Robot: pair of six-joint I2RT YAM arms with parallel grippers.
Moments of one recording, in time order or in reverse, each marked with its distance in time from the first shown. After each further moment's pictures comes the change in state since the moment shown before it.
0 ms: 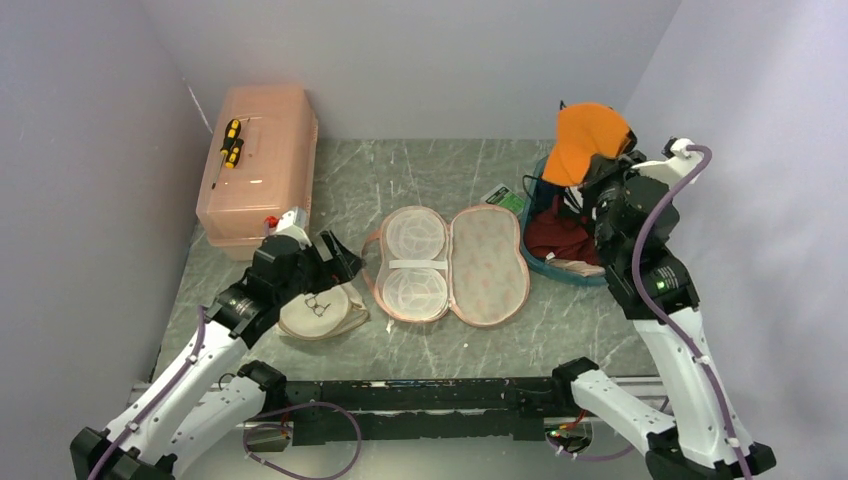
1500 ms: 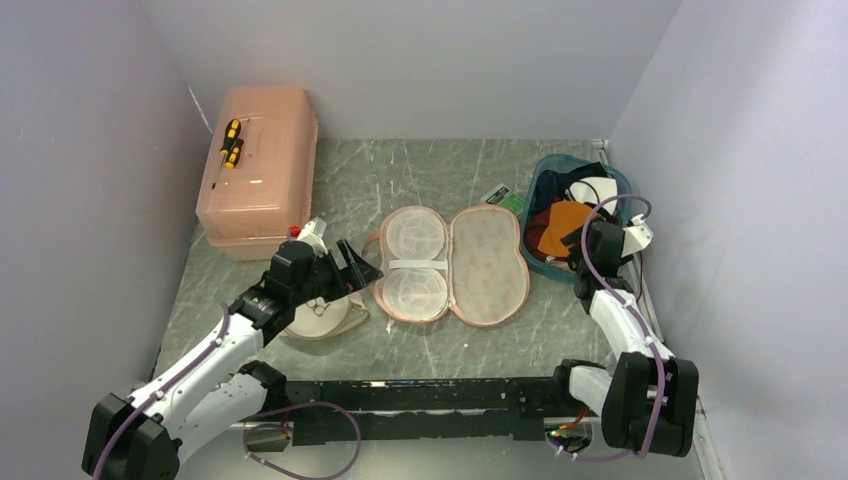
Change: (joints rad) left arm 0.000 0.117 -0.158 0.266 0.195 -0.088; right arm -0.533 0.232 -0.794 0.515 -0.341 0.197
